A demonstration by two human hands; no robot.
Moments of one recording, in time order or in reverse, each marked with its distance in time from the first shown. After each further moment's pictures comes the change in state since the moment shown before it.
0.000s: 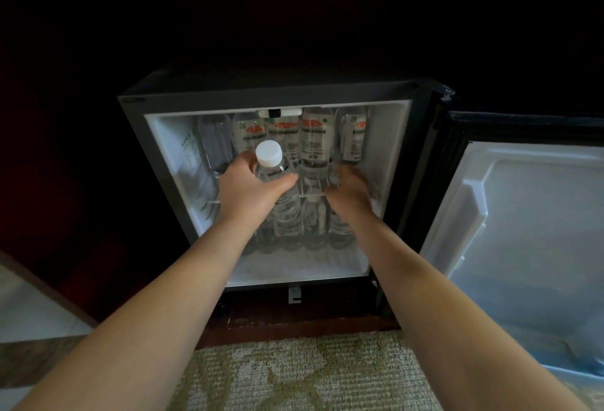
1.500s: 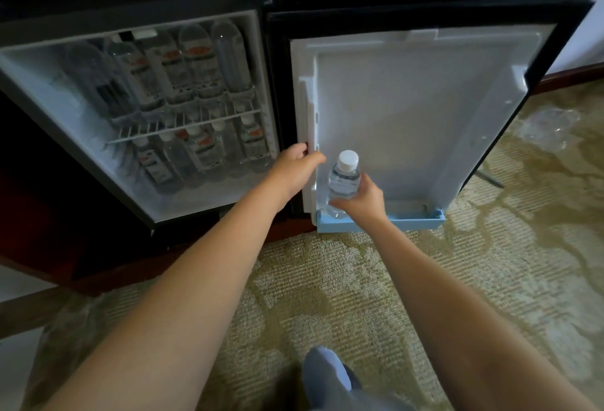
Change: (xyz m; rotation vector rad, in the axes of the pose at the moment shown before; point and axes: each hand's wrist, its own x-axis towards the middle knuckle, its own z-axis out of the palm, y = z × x) left_hand -0.178 0.079 0.129 -0.030 -0.749 -0.237; right_hand -0.173 0.178 -0.151 0.199 -0.021 0.333
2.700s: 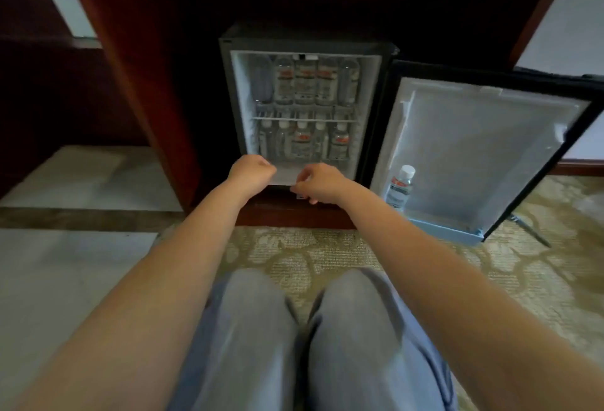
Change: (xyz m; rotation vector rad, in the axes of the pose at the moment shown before) left_hand -0.212 -0.067 -0.154 0.178 0.463 -0.156; right_hand -0.211 -0.197 0.067 -0.529 -0.677 -0.333
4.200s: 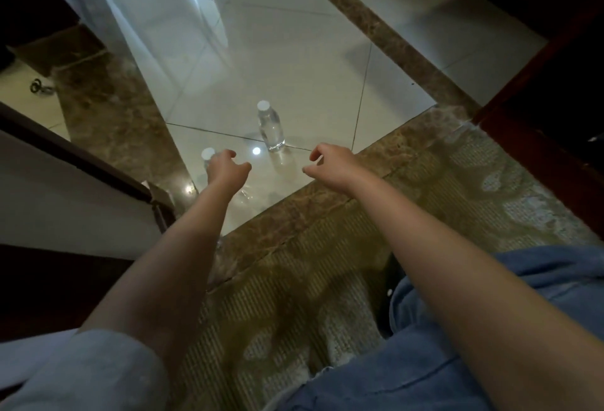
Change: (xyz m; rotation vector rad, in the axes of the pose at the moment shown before) left_hand -0.285 -0.525 -0.159 -0.144 0.746 -1.018; right_hand -0.066 -0.227 0.459 -0.325 -0.682 -0.540
